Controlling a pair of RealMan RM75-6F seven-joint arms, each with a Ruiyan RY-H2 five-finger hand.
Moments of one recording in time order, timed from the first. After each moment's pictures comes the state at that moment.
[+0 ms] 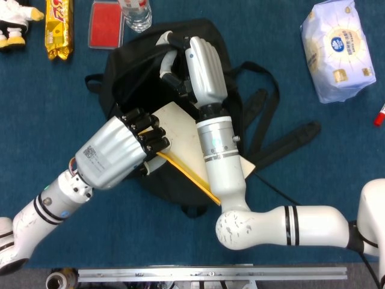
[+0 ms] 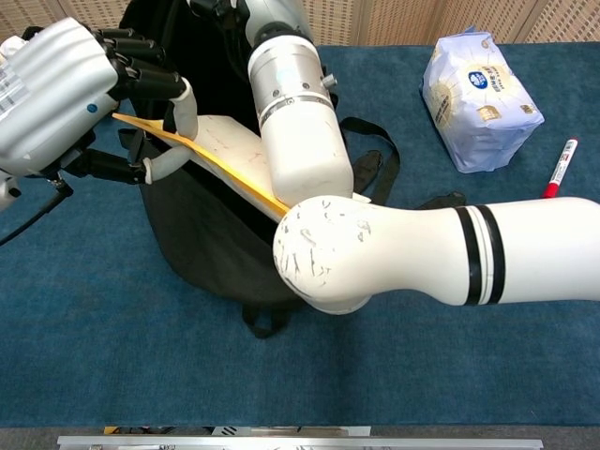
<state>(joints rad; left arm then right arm) -0.55 -1.33 -0.04 -1.65 1.95 1.44 0.10 1.08 -2.16 0.73 -1.50 -0.88 1.38 -0.30</state>
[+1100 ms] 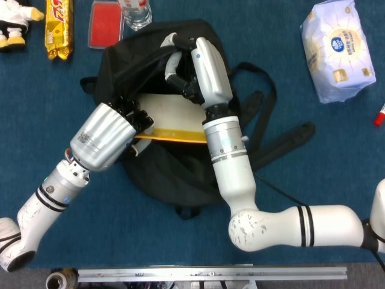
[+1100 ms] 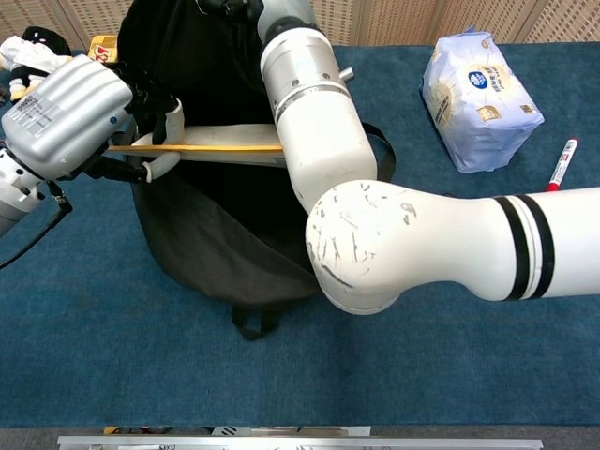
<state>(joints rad) -0.53 -1.42 -0.04 -1.51 1.80 1.40 0.14 1.04 -2.10 0.73 -1.62 -0.81 1.37 -0.30</state>
